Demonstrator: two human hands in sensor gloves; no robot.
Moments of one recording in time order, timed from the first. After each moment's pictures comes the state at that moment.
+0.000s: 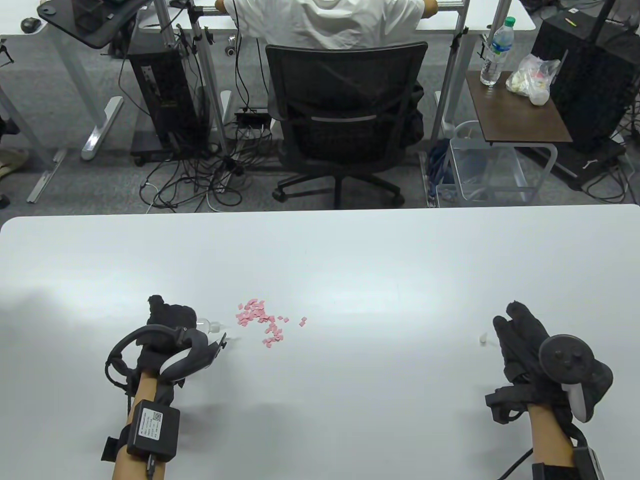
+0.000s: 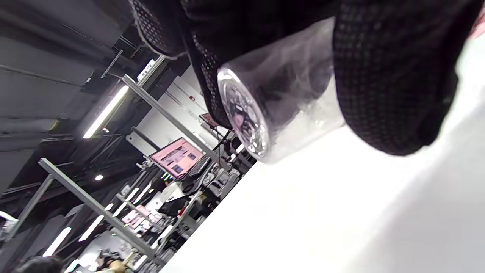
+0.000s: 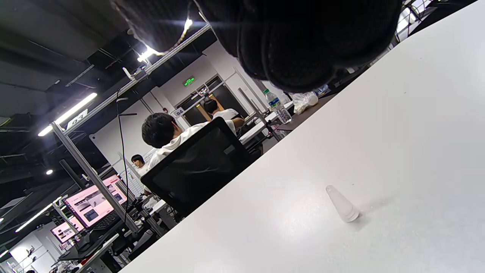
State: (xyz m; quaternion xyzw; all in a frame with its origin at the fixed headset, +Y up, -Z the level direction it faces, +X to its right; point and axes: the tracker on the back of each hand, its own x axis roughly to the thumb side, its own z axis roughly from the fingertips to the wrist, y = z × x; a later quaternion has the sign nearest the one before) left_hand -0.266 -0.732 -0.371 0.07 -0.05 -0.43 0.90; right_hand 0.328 -0.702 -0.292 -0.12 -0.16 0.92 0.33
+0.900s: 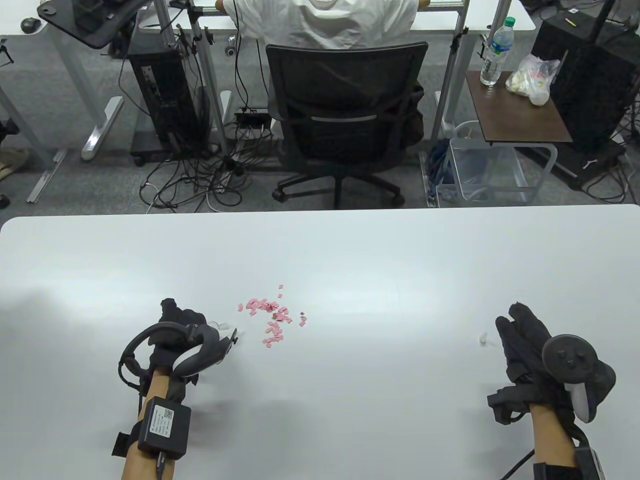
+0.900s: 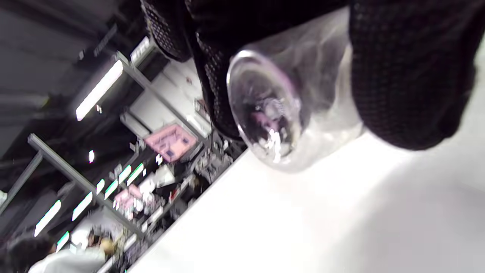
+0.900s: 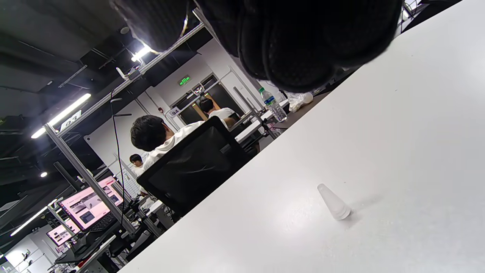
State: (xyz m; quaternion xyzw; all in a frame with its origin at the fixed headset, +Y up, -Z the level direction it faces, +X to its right) left_hand -0.248 -0.733 -0.373 0.02 -0.04 -0.38 0.92; right_hand 0.333 -0.703 -0.292 -0.13 -0.15 0.92 0.34
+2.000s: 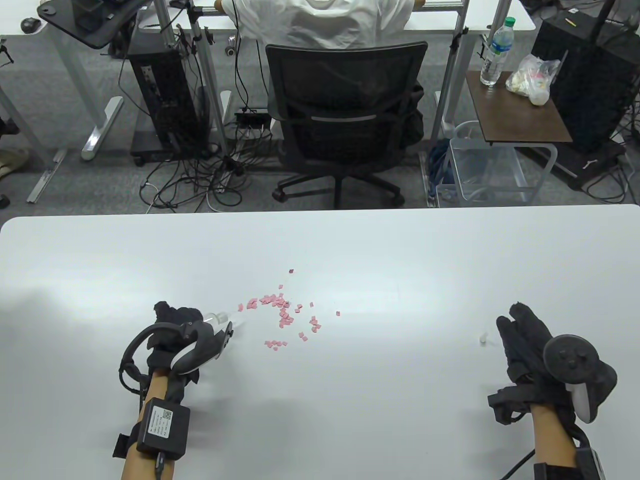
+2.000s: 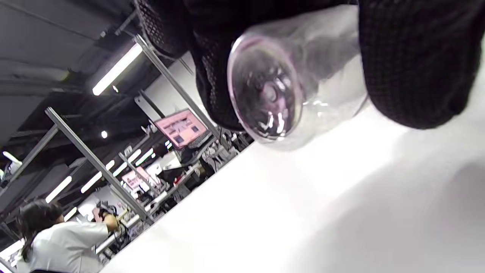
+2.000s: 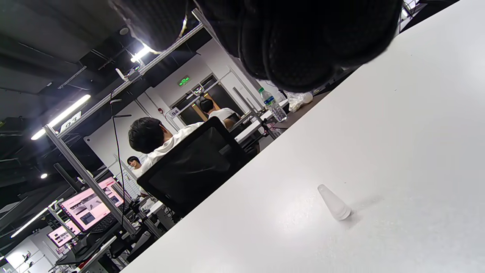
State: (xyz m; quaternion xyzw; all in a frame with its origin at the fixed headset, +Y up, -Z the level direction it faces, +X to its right) left_hand -0.256 -0.734 -0.375 0.05 -0.01 -0.35 0.94; right_hand 0.334 -0.704 -0.291 -0.13 -0.15 0.92 0.34
